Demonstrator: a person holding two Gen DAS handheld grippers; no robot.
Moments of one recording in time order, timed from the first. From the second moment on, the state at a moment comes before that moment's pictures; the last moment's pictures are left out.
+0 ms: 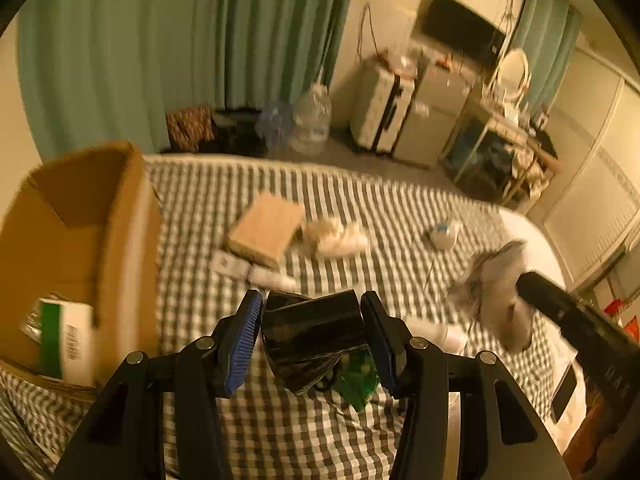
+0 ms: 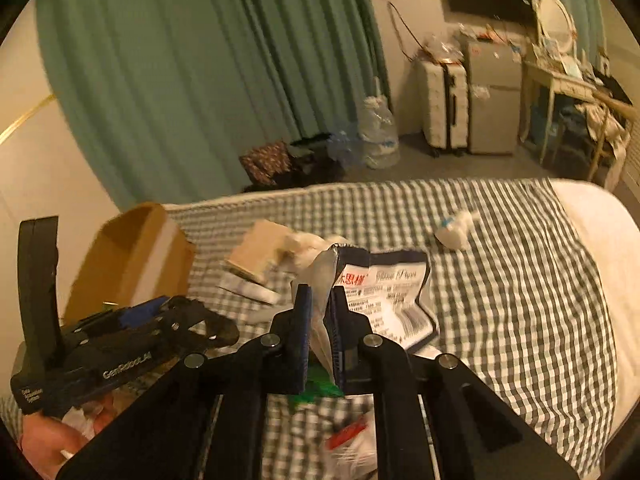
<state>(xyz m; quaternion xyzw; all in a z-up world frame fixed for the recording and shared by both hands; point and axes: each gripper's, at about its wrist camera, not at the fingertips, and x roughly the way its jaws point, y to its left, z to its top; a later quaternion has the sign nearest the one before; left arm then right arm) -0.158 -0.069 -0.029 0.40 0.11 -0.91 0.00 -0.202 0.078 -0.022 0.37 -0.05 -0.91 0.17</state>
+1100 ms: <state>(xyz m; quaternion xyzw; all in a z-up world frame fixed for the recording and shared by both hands) -0.108 -0.271 -0.049 0.38 0.19 -0.89 0.14 -0.230 -0.071 -0.191 0.59 0.05 -0.80 0.13</state>
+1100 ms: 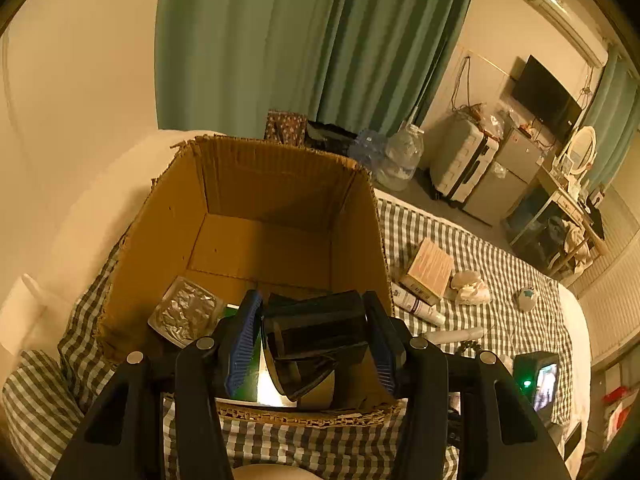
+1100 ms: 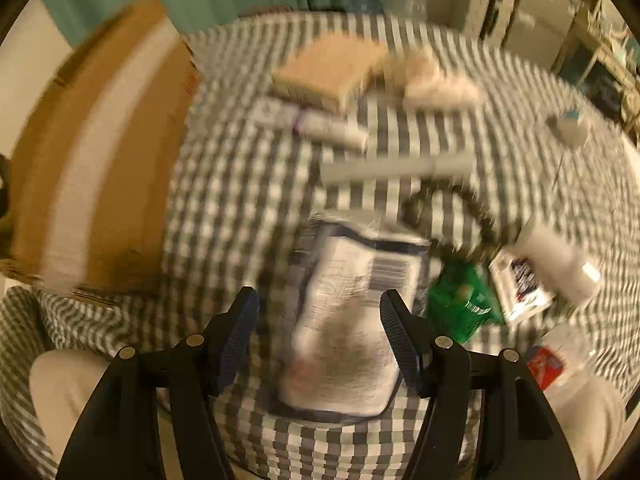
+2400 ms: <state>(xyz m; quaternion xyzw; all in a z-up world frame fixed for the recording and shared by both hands) -0.073 -0.304 -0.061 0.38 0.18 -0.88 0.20 -0.227 -0.197 0.006 0.36 -0.05 -0.86 0.36</state>
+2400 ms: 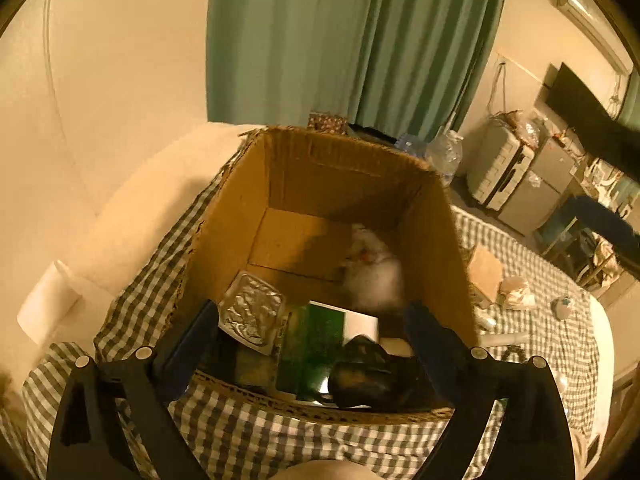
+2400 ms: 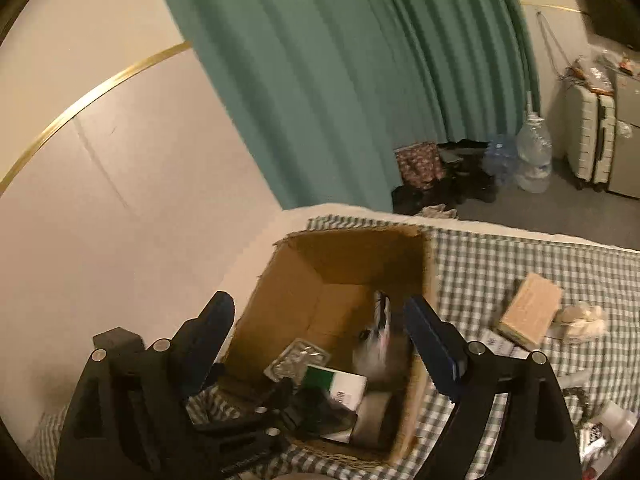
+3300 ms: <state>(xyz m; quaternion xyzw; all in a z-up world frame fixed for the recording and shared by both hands) -0.112 -0.070 -0.038 0.34 0.07 -0.94 0.06 -0.172 0.125 -0.057 0.49 -0.08 -0.86 0.09</state>
